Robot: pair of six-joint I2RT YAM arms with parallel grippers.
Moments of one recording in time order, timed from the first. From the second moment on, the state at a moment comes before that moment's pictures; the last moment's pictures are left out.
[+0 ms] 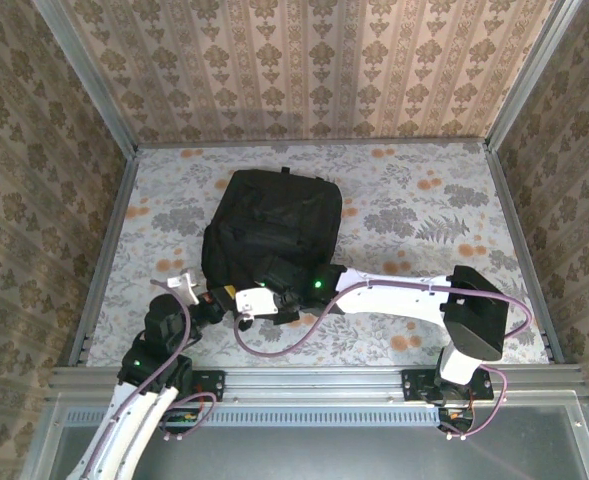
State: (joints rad) left arm -0.43 0.07 0.16 -0.44 0.27 -0.85; right arm 1.14 1.69 1.23 -0.49 0.06 -0.67
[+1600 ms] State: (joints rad) left arm -0.72 0.76 0.38 -0.33 0.16 -0.59; right arm 0.82 1.24 0.96 -0.51 0.15 -0.39
